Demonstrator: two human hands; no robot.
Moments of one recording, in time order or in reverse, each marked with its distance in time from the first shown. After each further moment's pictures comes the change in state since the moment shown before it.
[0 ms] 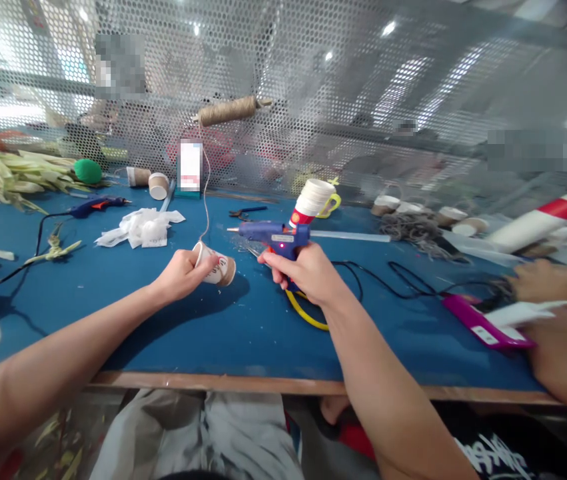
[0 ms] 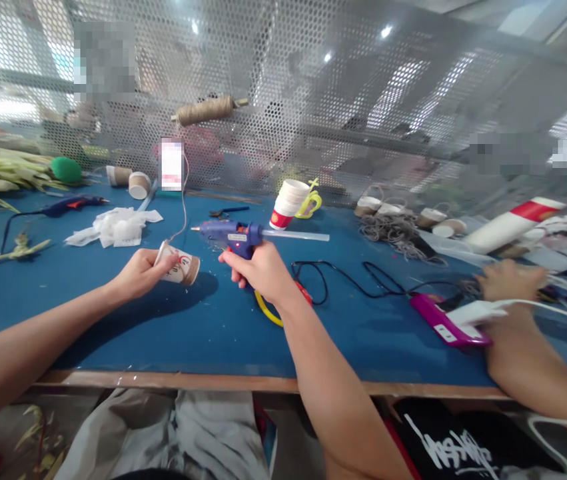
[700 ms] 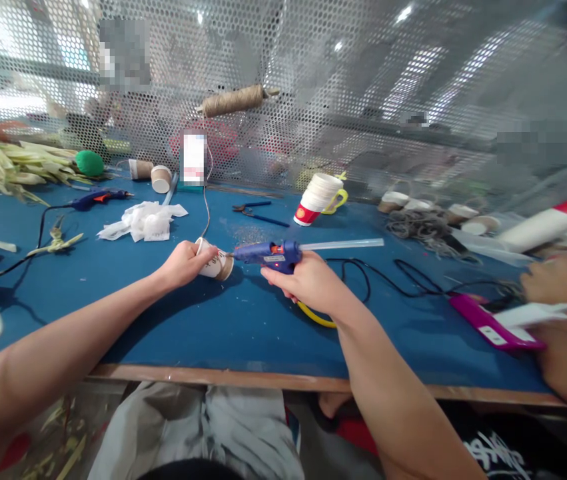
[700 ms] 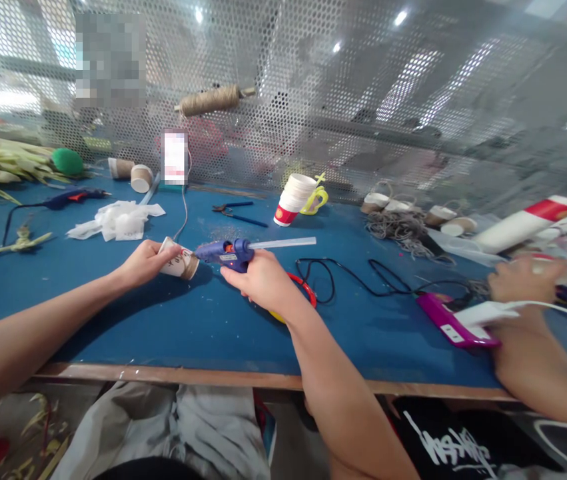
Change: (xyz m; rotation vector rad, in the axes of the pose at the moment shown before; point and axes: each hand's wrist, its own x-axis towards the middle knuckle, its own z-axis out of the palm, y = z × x) left_hand 0.012 -0.004 -0.003 0.000 0.042 -0.198; right_hand -0.011 -0.004 0.005 -0.389 -0.067 0.081
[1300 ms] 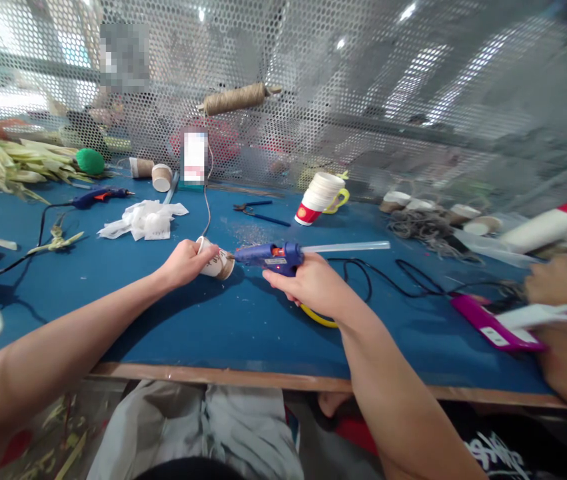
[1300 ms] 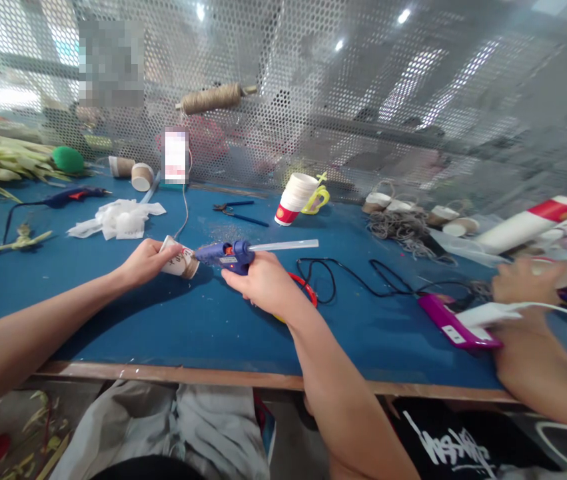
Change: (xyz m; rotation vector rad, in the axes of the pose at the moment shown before) left_hand 0.002 -0.002 0.001 0.070 -0.017 -0.018; right_hand -0.004 -0.003 -0.001 -0.056 -0.017 -0.009
